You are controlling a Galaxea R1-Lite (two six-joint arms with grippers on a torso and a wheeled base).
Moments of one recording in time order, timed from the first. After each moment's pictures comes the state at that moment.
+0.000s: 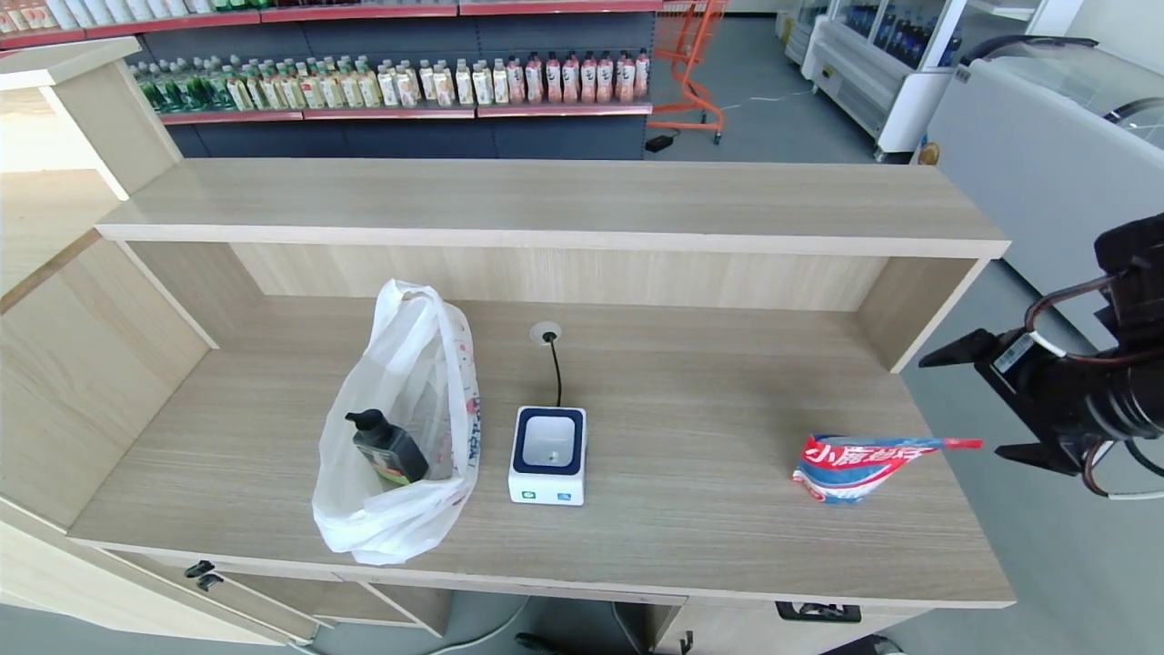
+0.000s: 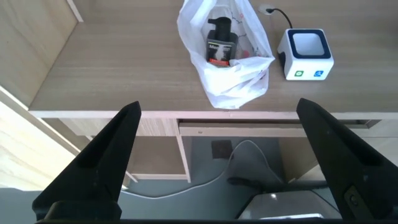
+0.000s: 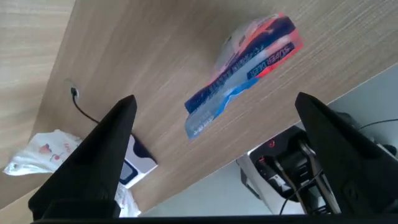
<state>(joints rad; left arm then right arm) 0.00 0.00 0.00 0.00 -0.06 0.03 0.05 1.53 -1.01 0.18 -0.05 0.92</state>
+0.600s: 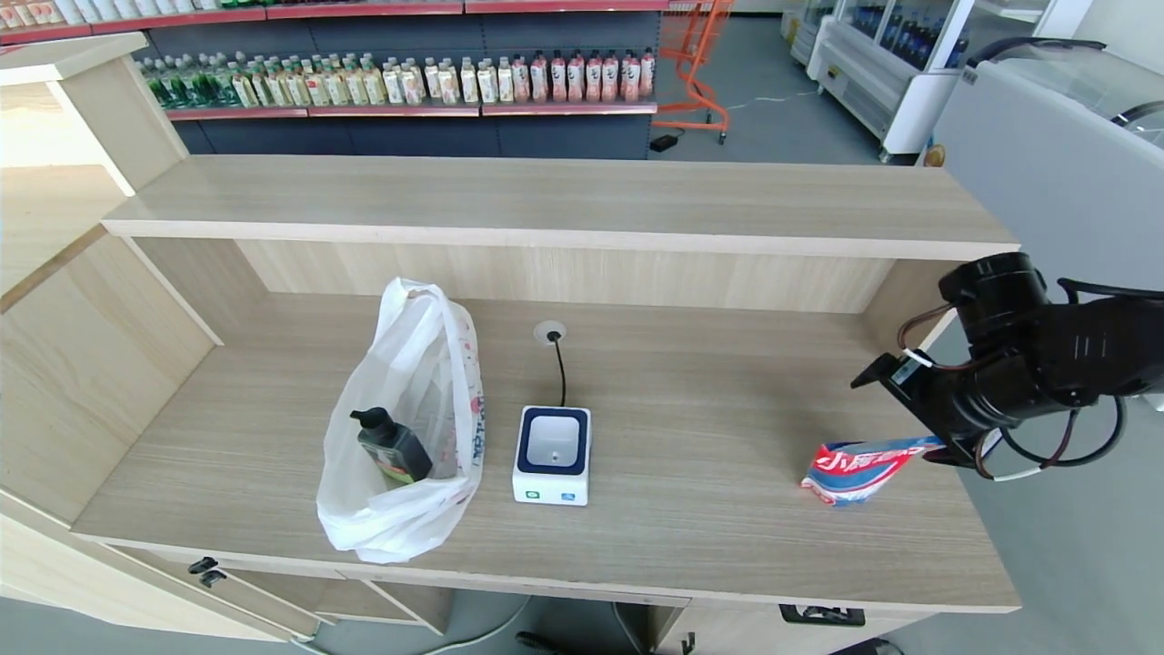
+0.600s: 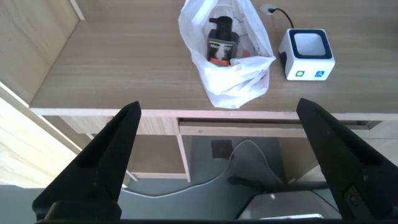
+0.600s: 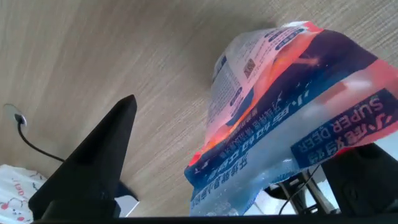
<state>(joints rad) 0.00 0.00 0.00 0.00 -0.06 0.03 0.08 1.85 -1.15 0.14 -0.09 0.93</state>
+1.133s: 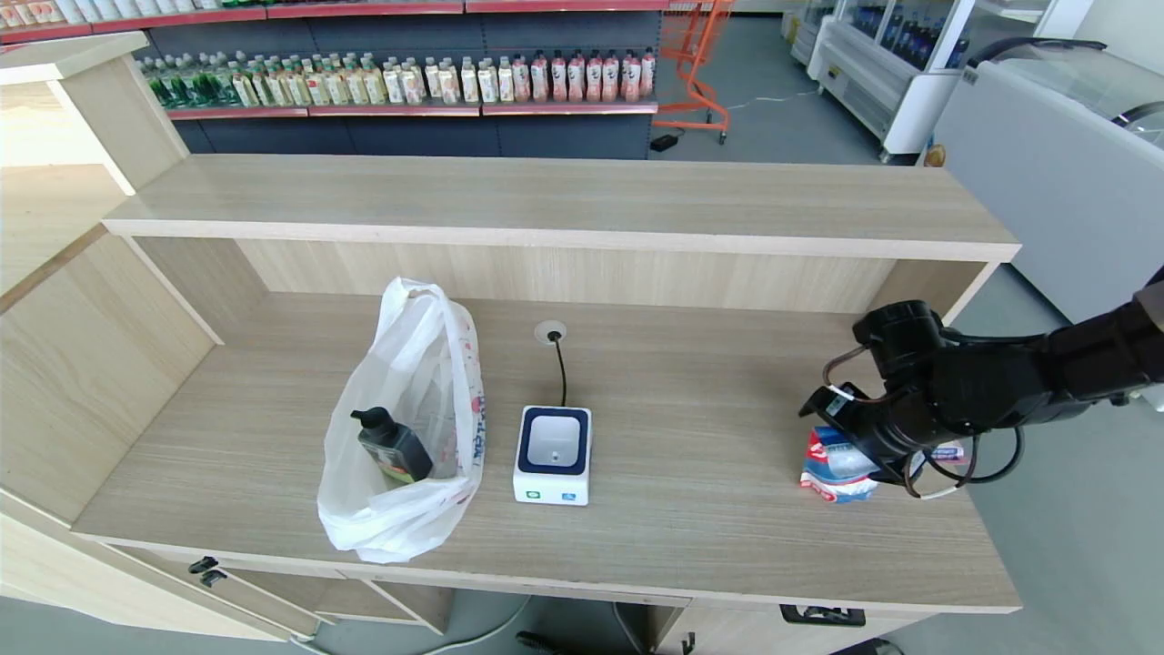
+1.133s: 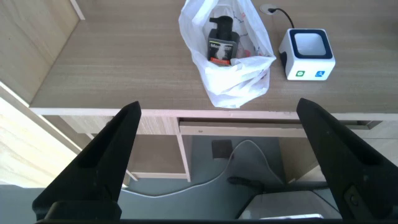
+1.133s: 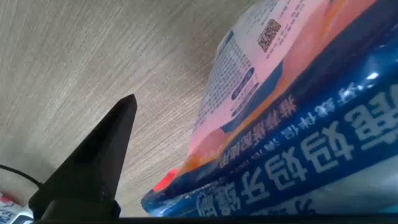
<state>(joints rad) 0.00 0.00 0.00 0.00 -0.06 0.03 0.16 2.03 -1.14 0.00 -0.16 0.92</state>
